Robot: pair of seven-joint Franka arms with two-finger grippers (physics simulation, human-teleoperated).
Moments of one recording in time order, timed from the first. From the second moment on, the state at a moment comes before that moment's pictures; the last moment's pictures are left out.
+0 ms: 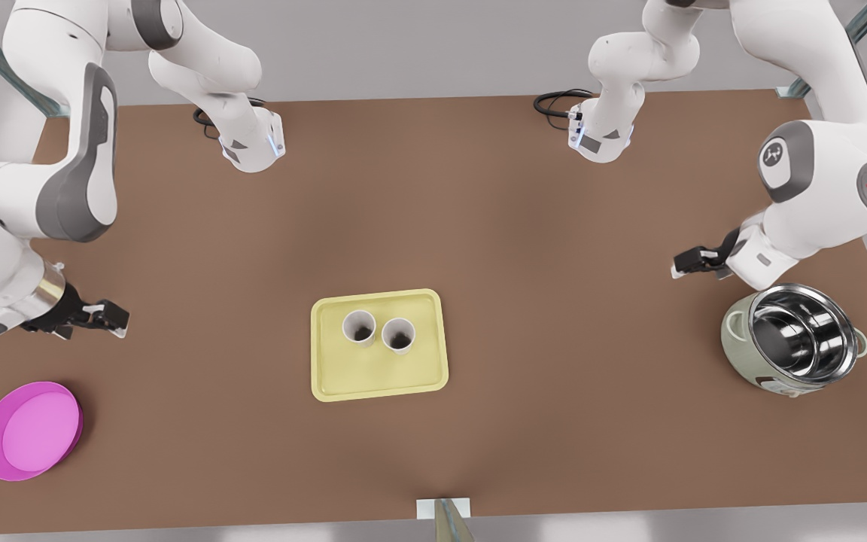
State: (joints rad) left arm 0.00 0.14 -0.02 -1.61 -0.16 1.69 0.01; right arm -0.07 0.29 0.02 -1.38 -0.04 1.79 -0.08
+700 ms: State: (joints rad) left arm -0.64 0.81 -0.02 -1.09 0.00 2.00 -0.38; right arm 0.21 0.48 0.21 -1.42 -0.05 1.89 -0.12
